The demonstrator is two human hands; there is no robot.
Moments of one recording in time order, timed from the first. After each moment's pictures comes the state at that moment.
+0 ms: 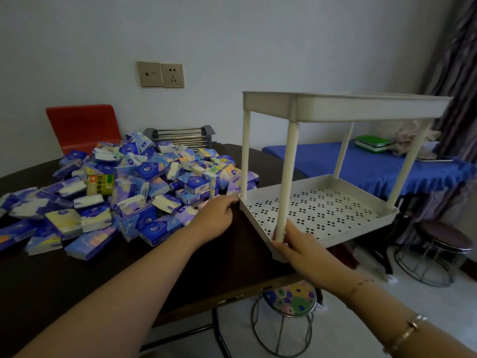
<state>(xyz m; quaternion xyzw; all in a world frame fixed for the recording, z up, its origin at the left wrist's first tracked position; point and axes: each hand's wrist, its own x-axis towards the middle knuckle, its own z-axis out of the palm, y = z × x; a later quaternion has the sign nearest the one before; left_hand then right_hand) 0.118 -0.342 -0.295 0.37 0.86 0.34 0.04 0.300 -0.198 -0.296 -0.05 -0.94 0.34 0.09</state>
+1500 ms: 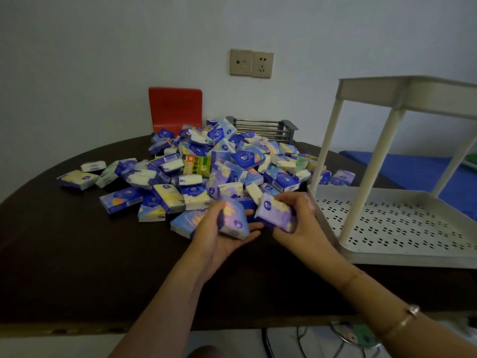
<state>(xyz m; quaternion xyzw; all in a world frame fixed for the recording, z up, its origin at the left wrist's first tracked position) 0.123 -0.510 -0.308 0.01 0.39 0.89 0.22 0.168 -0.347 -0.302 0.06 -0.86 0.46 0.22</state>
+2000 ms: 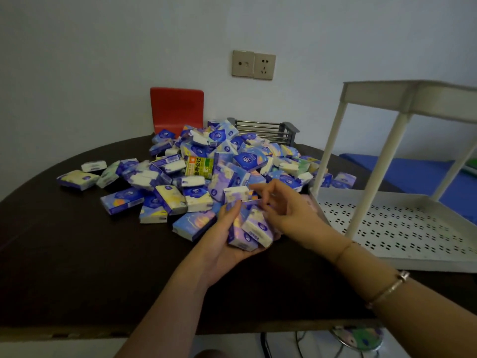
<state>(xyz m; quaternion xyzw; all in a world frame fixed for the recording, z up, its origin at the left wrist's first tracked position) 0.122 -0.511 -0.314 0.06 0.34 0.88 0.33 0.142 -0.360 -0.273 0.17 -0.80 0.58 0.06</state>
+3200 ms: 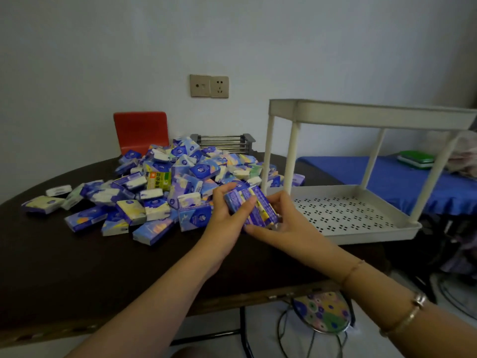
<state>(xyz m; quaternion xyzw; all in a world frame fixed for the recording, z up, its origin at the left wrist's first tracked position) 0.185 -0.436 -0.271 0.22 0.62 0.75 0.08 0.261 -0.309 -0.247 0.05 -0.85 0.50 0.15</state>
